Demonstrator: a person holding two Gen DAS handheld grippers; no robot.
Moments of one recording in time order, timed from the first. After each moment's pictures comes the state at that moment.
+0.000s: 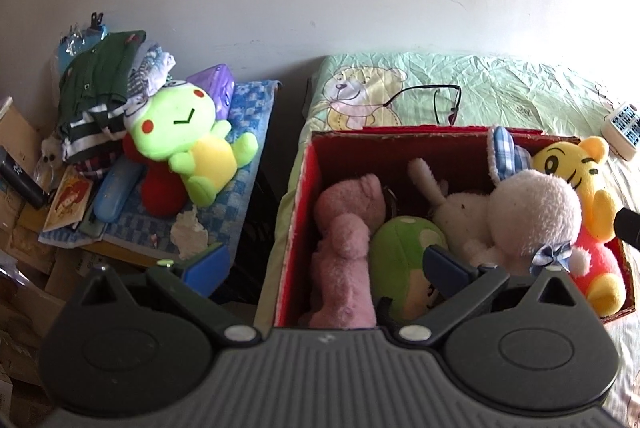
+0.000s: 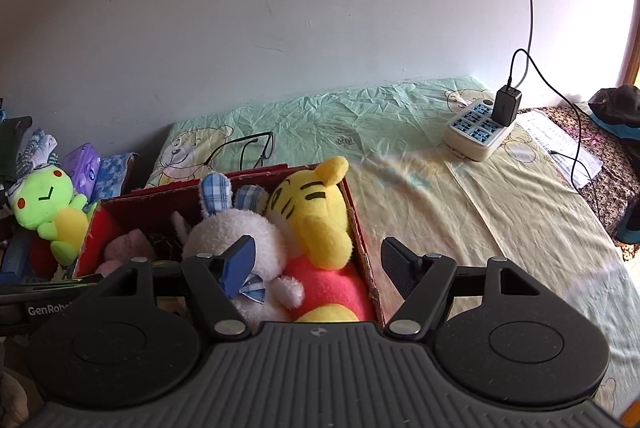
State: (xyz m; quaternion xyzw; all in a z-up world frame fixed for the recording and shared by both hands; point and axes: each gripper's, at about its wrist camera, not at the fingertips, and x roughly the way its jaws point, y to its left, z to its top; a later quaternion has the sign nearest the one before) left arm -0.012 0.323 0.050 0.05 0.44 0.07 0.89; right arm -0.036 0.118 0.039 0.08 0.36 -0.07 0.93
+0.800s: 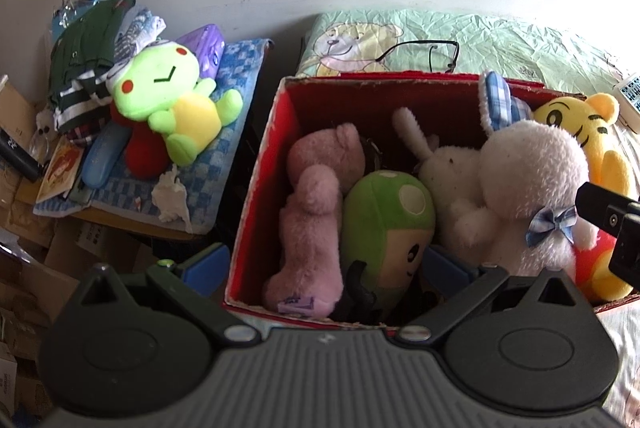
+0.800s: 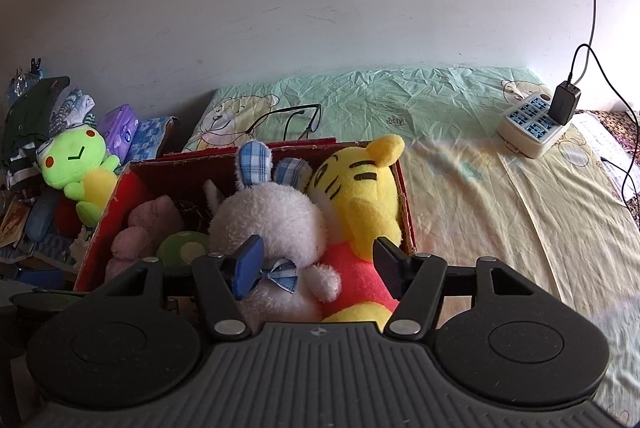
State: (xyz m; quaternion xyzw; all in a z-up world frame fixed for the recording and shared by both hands) left arm -0.005 0.303 0.018 0.04 0.49 0.09 0.87; right arm -0.016 0.122 0.025 0.07 0.39 0.02 0.92
